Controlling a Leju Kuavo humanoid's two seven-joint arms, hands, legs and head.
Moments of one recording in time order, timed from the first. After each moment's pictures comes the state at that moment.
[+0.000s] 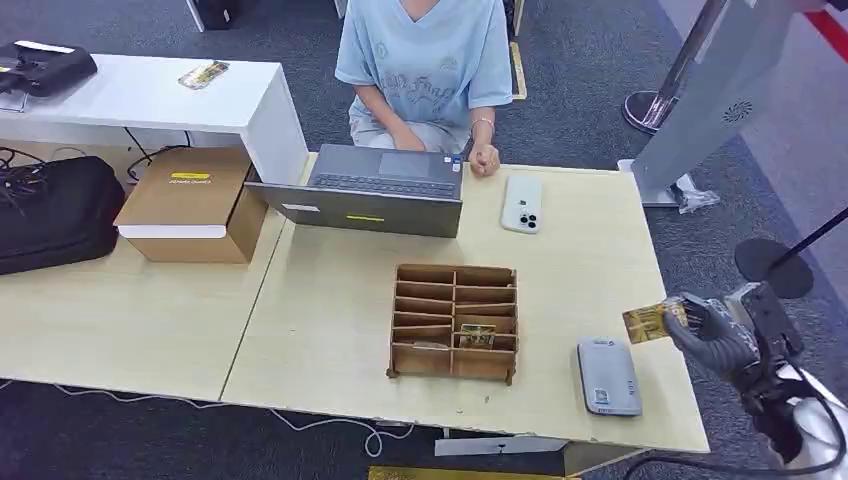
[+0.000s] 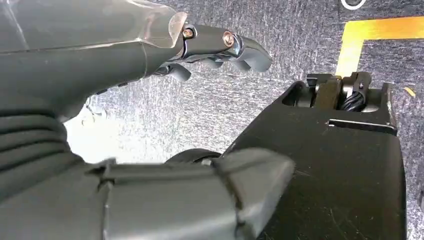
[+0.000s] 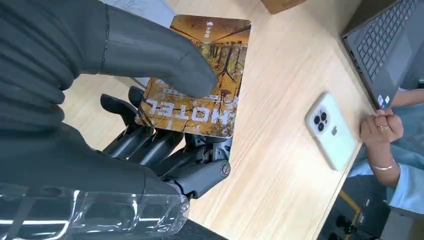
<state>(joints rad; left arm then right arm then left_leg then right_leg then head) -0.24 -0.21 -0.17 -0.21 -1.26 -0.26 0.04 -0.06 -0.52 -0.17 -1.24 -0.15 0.57 -0.08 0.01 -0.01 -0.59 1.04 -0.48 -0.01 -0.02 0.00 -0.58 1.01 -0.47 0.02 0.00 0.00</state>
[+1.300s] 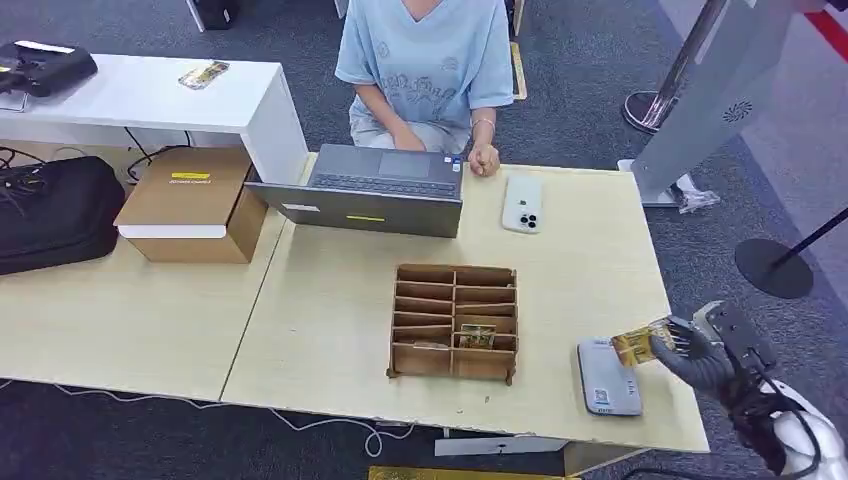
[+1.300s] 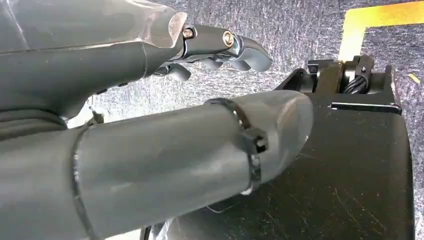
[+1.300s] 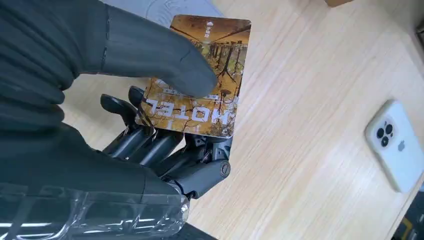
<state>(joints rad) -0.24 -0.21 -0.19 -0.21 -1.25 -0.30 0.05 -0.03 -0.51 -0.12 -1.21 -0.05 0.53 -0.06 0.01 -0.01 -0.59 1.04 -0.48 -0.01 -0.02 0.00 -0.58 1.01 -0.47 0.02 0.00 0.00</state>
